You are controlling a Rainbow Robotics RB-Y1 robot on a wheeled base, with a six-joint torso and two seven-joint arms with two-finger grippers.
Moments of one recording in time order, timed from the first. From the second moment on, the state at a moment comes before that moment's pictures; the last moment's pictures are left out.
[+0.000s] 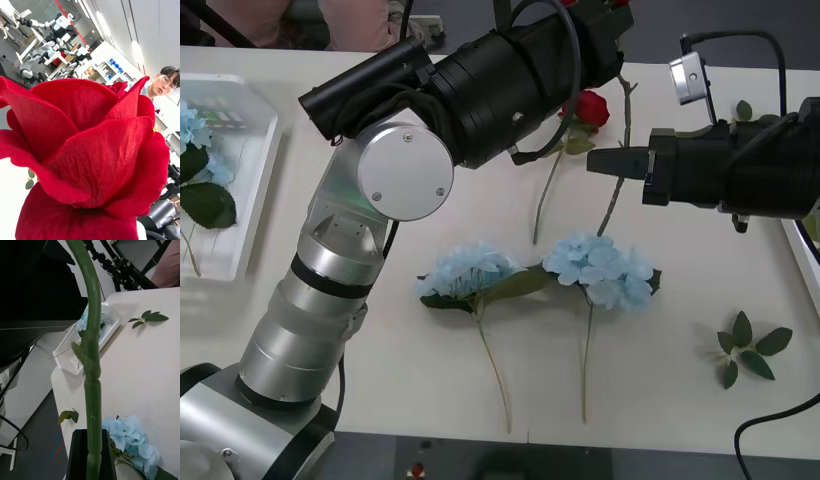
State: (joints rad) right arm -0.37 -0.41 -0.18 -1.79 -1.61 1.38 1.97; left arm -0.58 0.11 -0.31 -1.83 0.97 0.54 -1.46
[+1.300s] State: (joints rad) right arm -0.15 -0.65 -0.59 -1.77 -1.63 1.54 1.96; left arm -0.52 0.15 -0.32 -1.86 1.13 0.44 -1.46
